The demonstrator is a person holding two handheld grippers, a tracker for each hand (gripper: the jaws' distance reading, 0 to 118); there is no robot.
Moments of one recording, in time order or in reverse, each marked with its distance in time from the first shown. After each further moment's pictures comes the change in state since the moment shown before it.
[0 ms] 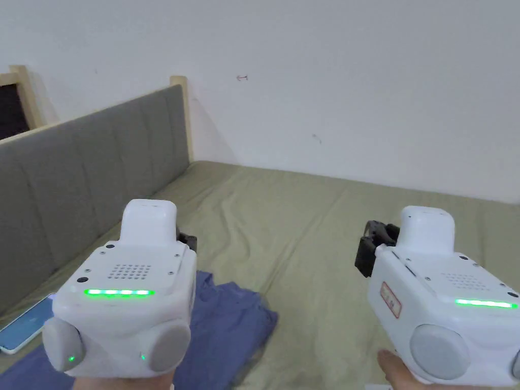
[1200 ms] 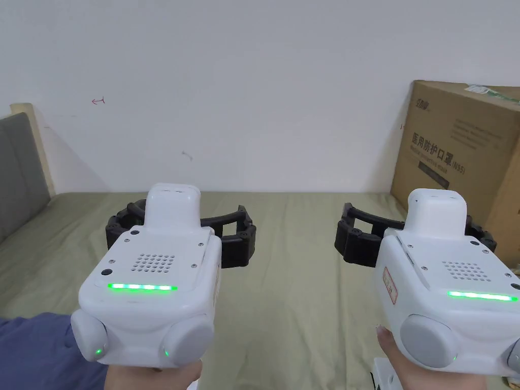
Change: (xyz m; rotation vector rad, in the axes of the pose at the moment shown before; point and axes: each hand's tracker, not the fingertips) left arm 0.198 0.042 0.038 0.205 -0.465 -0.012; right arm 0.153 0.032 0.130 0.222 -0.511 0.036
